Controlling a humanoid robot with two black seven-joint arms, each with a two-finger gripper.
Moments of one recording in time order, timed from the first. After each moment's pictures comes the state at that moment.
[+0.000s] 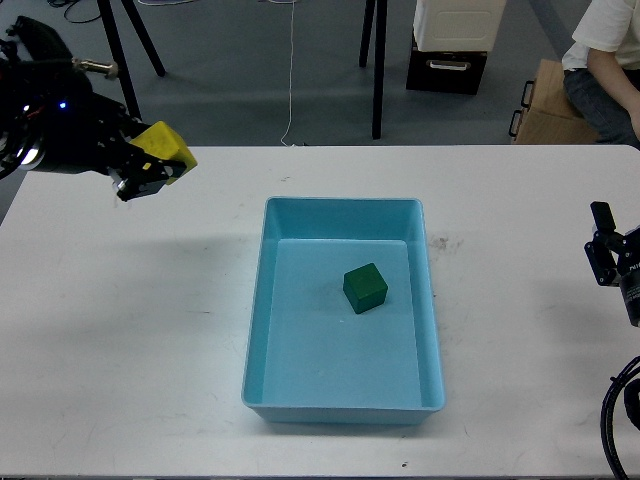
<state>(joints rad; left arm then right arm) -1.38 0.70 -0.22 -1.35 2.08 -0.49 -0.49 -0.20 -0.20 1.54 1.62 -0.90 0.01 0.30</state>
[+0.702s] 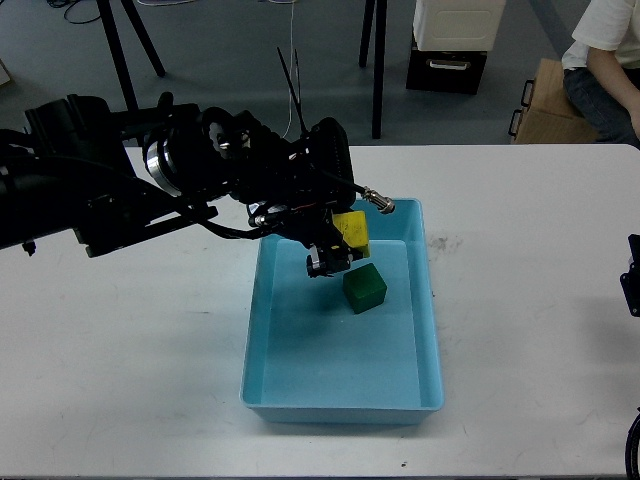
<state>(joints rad) -1.40 0.11 0.04 -1.04 2.18 -0.49 -0.49 -0.29 -0.20 1.60 1.62 -0.90 -0.02 0.31</state>
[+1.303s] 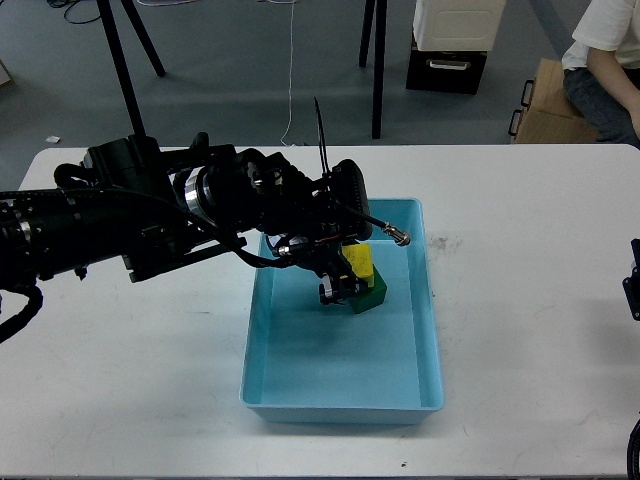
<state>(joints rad) -1.34 0.03 0.04 -0.94 2.18 -0.49 -0.49 -0.29 -0.19 1.59 1.61 -0.90 -0.02 0.31</state>
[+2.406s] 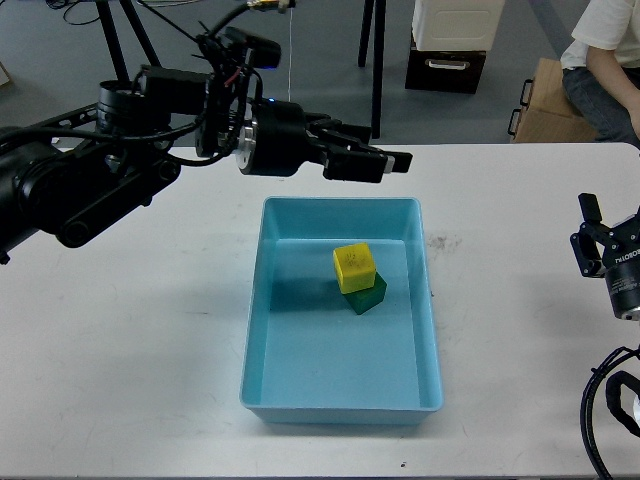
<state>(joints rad) -1.00 0.30 -0.76 -1.03 1.61 -0.49 -0.49 -0.09 -0.11 1.48 1.61 -0.74 0.11 0.28</state>
